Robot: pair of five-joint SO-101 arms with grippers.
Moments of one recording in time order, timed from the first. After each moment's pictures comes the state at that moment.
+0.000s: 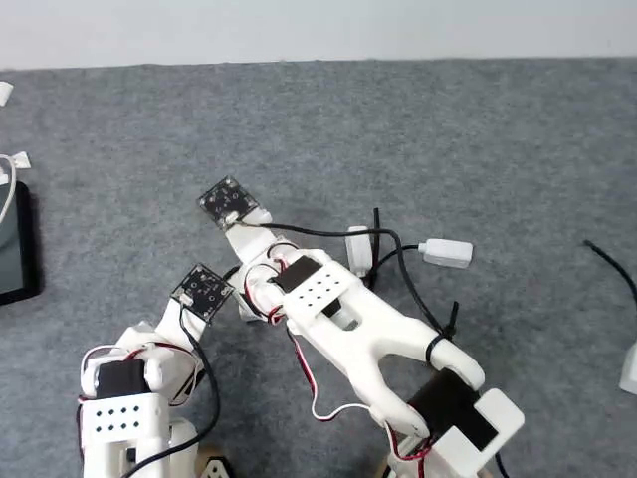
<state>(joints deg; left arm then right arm) -12.0 -68.0 81.5 71.6 -37.8 -44.9 4.0 29.5 36.7 -2.5</state>
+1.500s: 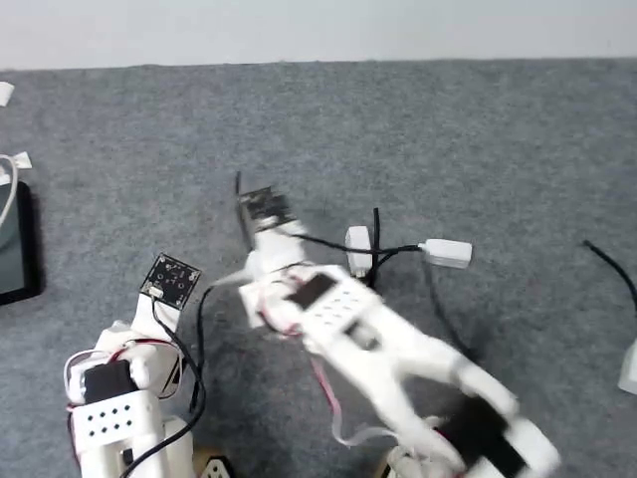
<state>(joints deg) -20.3 -68.0 81.5 67.6 -34.5 -43.1 -14.1 40.9 40.1 -19.6</state>
